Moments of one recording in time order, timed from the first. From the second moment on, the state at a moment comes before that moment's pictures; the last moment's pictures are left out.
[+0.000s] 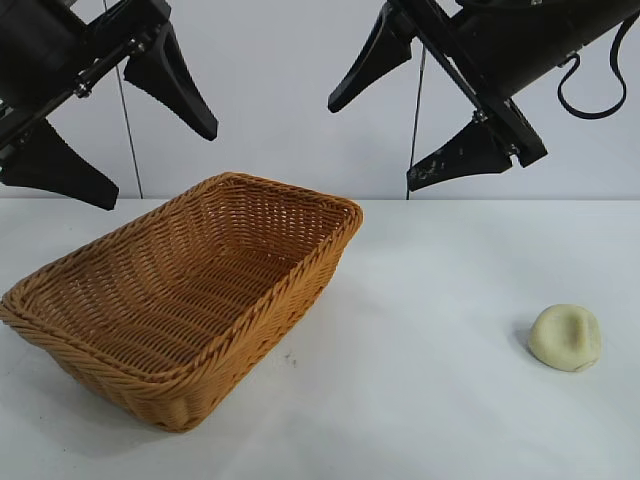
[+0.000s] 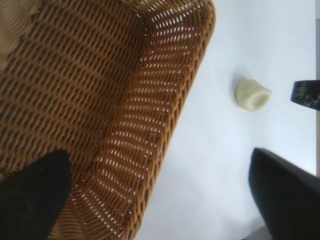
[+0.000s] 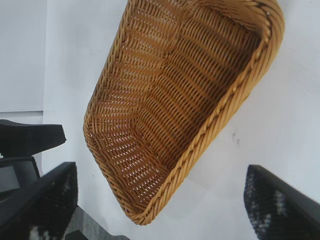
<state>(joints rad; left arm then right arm) -0.27 1.58 -1.09 -0.76 0.72 0.12 0.23 1.71 -1.19 0.93 0.82 -0.23</state>
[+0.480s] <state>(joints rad) -0.27 1.55 -1.09 -0.72 0.71 0.11 0.23 1.71 -1.19 0.92 0.82 -0.23</state>
